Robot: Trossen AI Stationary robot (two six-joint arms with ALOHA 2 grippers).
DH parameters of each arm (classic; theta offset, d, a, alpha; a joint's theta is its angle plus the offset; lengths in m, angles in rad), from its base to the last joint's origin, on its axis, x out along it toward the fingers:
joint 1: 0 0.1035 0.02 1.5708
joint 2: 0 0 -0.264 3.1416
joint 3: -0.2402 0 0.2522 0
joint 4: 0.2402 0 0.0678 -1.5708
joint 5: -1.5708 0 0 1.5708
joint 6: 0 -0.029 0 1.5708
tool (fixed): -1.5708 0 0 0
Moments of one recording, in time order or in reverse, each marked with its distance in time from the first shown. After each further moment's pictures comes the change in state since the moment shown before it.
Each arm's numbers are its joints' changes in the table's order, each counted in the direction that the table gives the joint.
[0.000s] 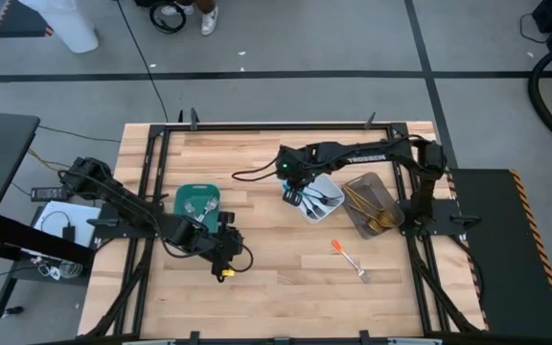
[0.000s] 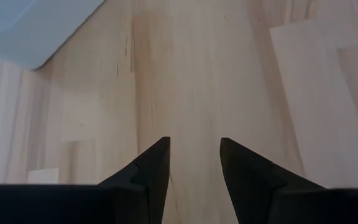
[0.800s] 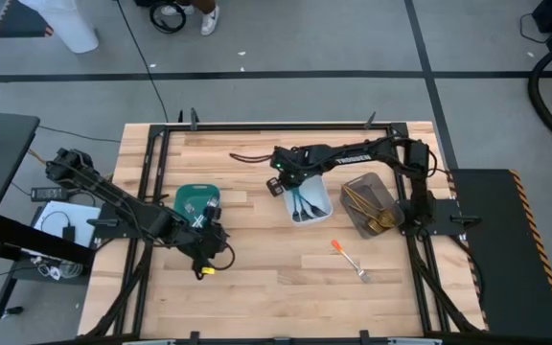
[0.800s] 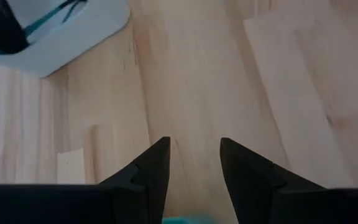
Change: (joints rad) left arm -0.041 0.220 -0.001 0.217 0.023 -0.042; right arm -0.037 -0.129 0.000 -0.147 -0.048 -0.601
